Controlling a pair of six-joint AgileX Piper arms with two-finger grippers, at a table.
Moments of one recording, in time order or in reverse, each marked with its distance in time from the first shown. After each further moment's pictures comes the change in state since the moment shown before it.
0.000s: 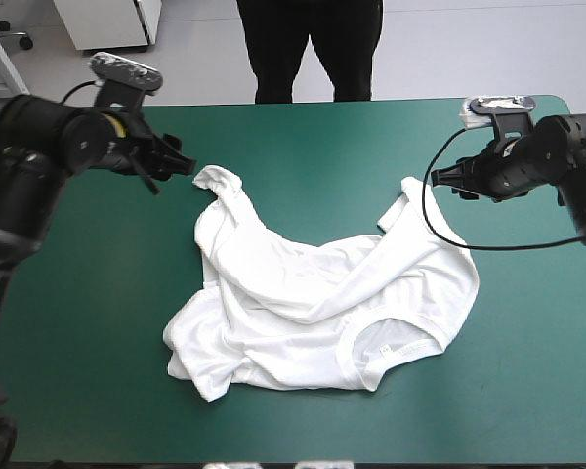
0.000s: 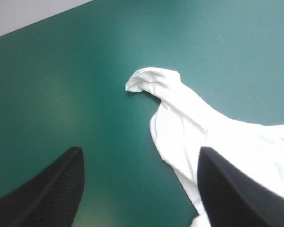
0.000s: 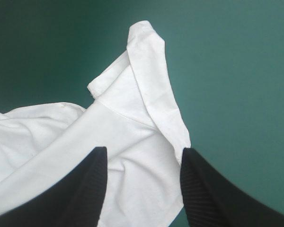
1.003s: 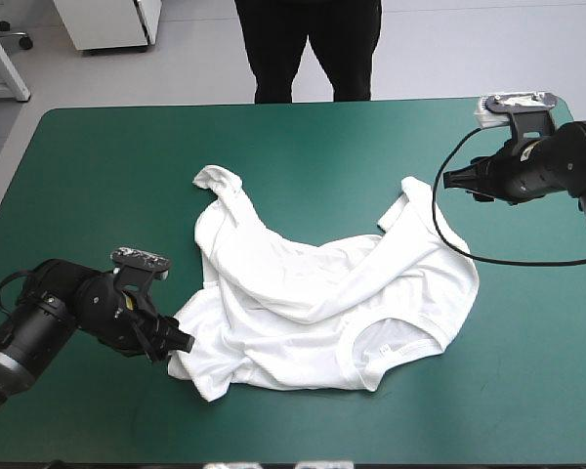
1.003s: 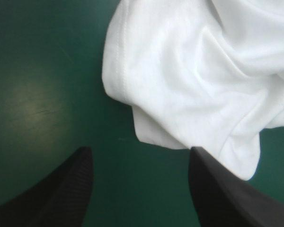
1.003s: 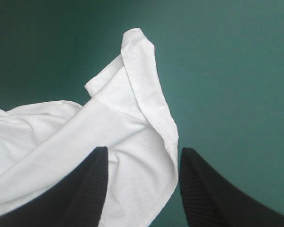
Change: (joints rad) left arm -0.001 -0.359 0.953 -0.211 -0.068 -0.083; right arm 0.000 -0.079 -0.003 -0.036 0.036 0.015
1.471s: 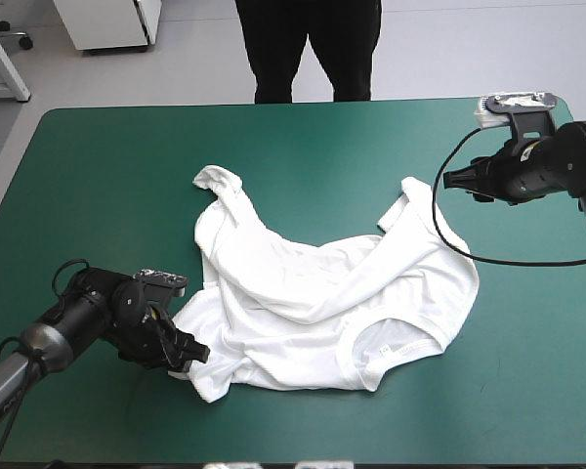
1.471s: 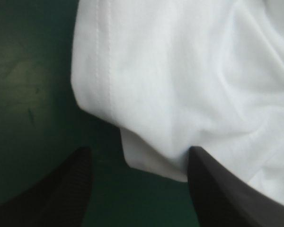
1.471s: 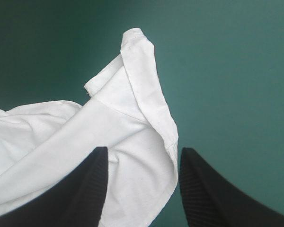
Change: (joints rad) left arm 0.001 0.152 0.134 -0.051 -0.150 -0.009; right arm 0.000 0.000 0.000 -0.001 0.000 0.000
